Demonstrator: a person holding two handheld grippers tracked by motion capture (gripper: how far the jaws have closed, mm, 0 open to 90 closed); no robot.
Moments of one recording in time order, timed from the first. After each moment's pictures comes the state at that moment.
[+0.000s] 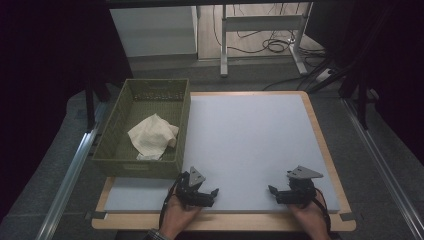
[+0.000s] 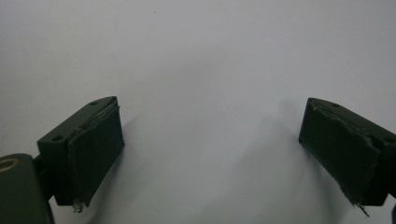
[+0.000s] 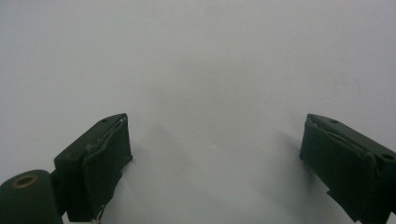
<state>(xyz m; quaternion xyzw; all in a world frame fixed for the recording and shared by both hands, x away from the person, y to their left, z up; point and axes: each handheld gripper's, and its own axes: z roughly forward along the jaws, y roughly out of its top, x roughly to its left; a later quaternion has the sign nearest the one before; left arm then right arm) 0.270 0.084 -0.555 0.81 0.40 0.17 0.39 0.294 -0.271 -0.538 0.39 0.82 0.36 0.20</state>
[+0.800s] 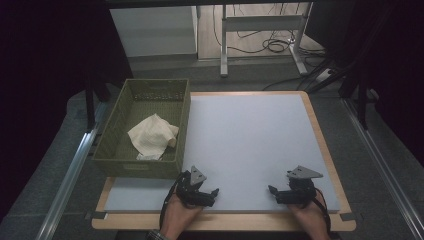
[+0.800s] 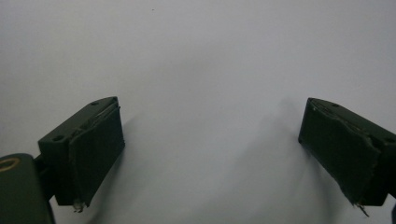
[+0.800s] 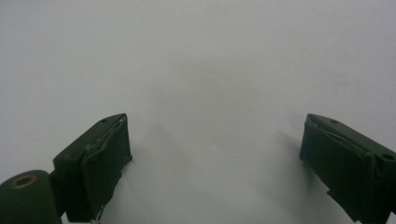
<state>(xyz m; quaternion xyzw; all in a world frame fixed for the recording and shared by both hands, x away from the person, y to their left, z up) 0.273 0.082 -0.552 0.82 0.40 0.16 0.37 0.294 -0.271 -0.537 0.39 0.82 0.36 0.20</state>
